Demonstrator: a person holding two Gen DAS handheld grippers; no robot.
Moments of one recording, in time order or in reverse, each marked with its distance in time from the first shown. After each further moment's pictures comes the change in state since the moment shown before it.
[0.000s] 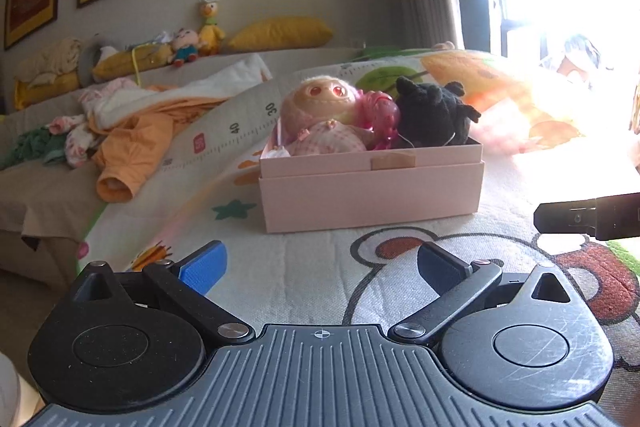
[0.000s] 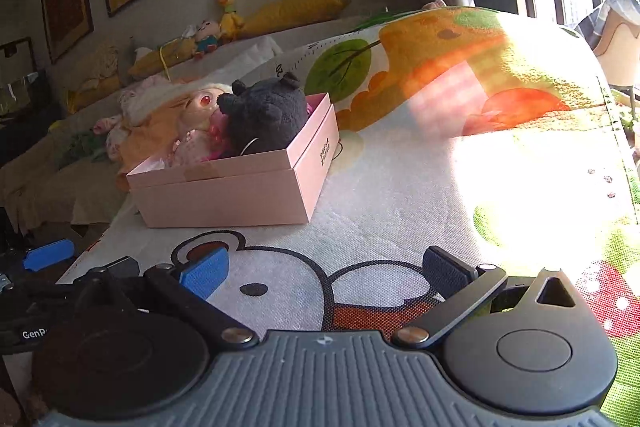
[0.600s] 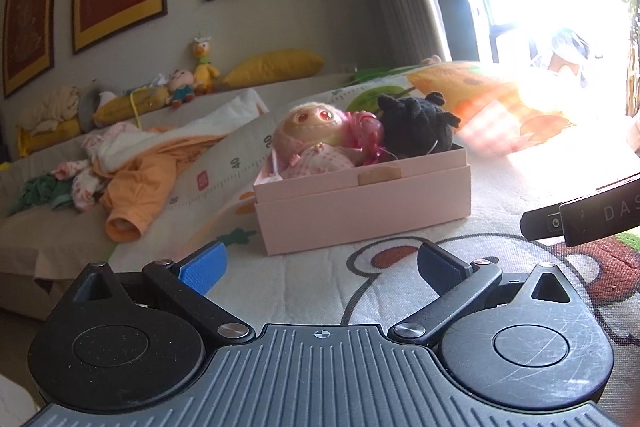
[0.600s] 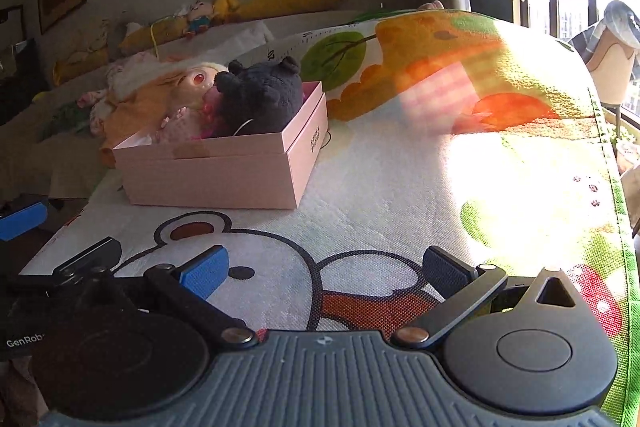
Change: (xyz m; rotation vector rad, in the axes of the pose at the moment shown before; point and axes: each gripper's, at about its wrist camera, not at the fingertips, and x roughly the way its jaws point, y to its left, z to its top) left arm -0.010 -0.011 -0.008 0.097 -0.081 0.012; right arm 0.000 0.013 -0.005 -0.084 0.028 -0.070
